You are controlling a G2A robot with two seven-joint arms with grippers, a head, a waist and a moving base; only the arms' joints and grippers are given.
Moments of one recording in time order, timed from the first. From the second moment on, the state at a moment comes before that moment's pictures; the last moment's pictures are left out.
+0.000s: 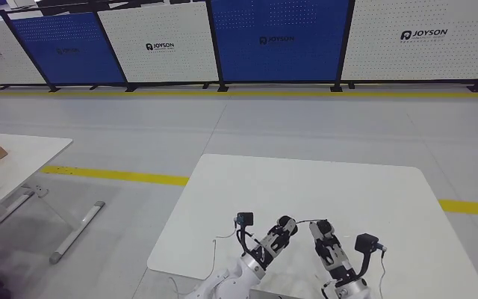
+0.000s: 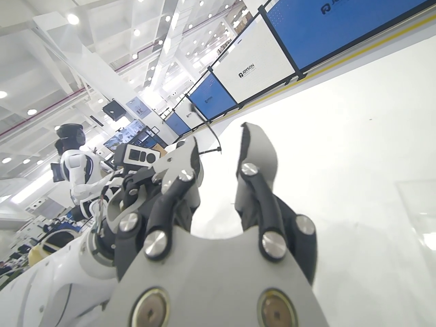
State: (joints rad) left arm 1.54 -1.29 -0.95 -1.65 0.34 -0.21 0.16; right arm -1.70 -1.29 1.20 -1.72 -0.68 -0.32 -0.11
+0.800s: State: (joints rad) left arm 1.57 -1.29 -1.00 -1.72 0.14 -0.17 0.08; right arm -1.71 -1.28 1.24 -1.73 -0.78 -0.32 -0.08
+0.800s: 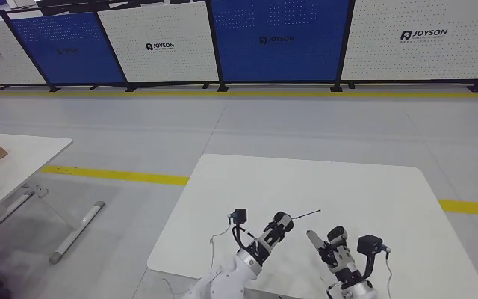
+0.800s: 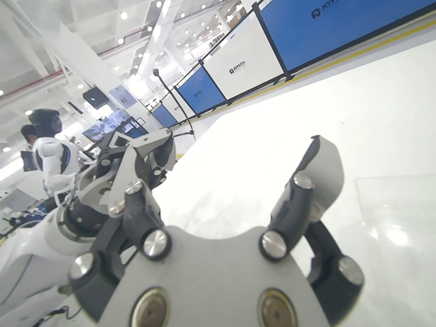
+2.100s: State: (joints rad) left arm 1.56 -1.29 -0.98 -1.74 0.04 -0.17 0.01; right arm -1.62 -1.27 1.20 -1.68 -1.02 -0.24 0.01
